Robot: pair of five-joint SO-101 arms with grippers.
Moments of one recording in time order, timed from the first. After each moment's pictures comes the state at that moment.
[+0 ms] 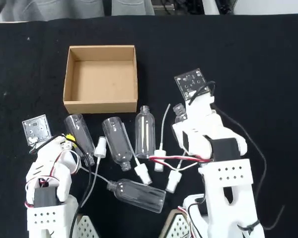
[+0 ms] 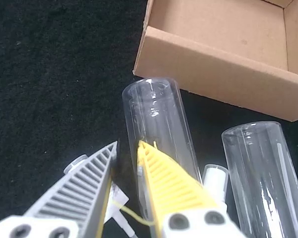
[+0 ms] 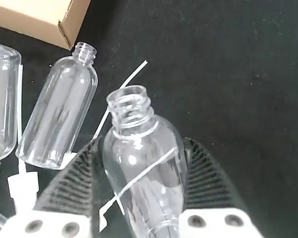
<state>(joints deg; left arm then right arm) -10.4 -103.9 96.1 53.4 10.7 -6.5 -52.4 49.4 67.2 15.4</state>
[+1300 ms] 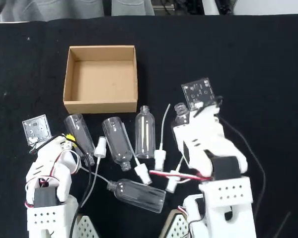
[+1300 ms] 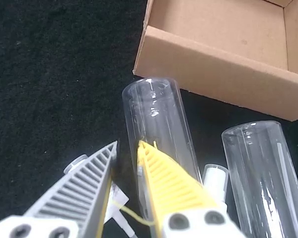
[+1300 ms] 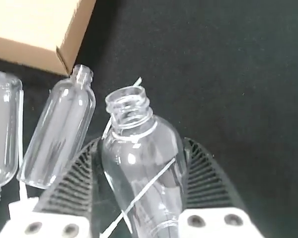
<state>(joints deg) -10.4 -103.9 96.1 53.4 10.7 -6.5 -65.3 59.3 61.5 11.8</state>
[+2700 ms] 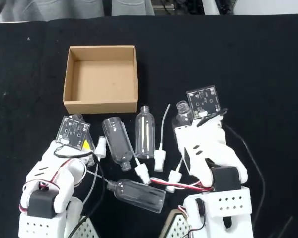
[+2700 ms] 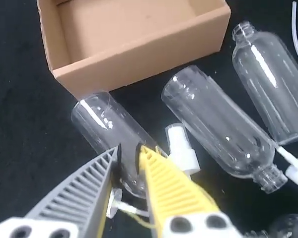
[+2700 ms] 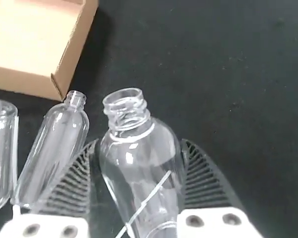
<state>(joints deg) 1.8 -101.3 78.3 70.0 -16.8 -5.9 -72.7 64.7 57.1 9.7</state>
